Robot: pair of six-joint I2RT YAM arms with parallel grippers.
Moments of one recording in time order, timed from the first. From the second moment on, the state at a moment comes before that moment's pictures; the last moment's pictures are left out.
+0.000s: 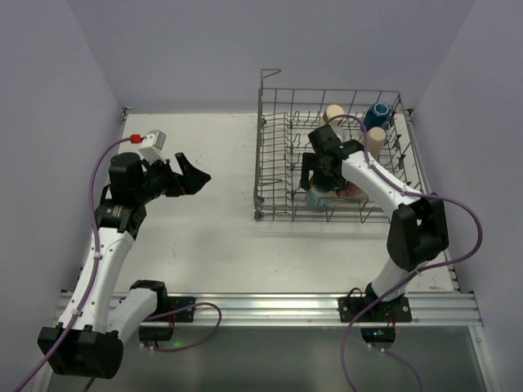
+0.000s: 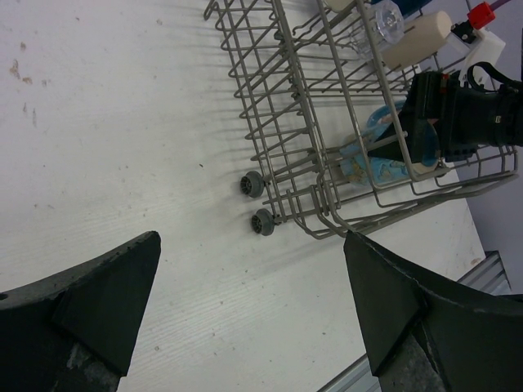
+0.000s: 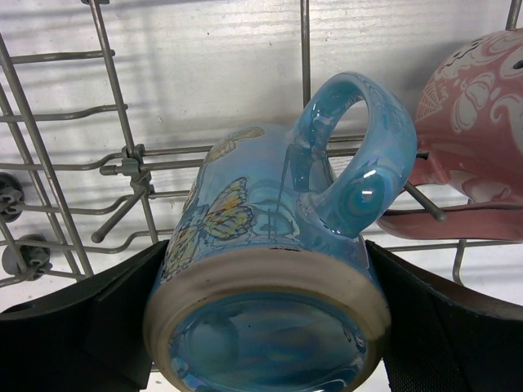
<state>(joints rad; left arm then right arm) -0.07 0.92 0.90 -0.40 0.49 -0.41 0.43 1.70 1.39 -0.87 0.22 0.49</state>
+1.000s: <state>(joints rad) -0.07 1.00 1.00 -0.31 0.70 -0.47 0.40 1.58 1.64 -1.05 0.16 0.50</state>
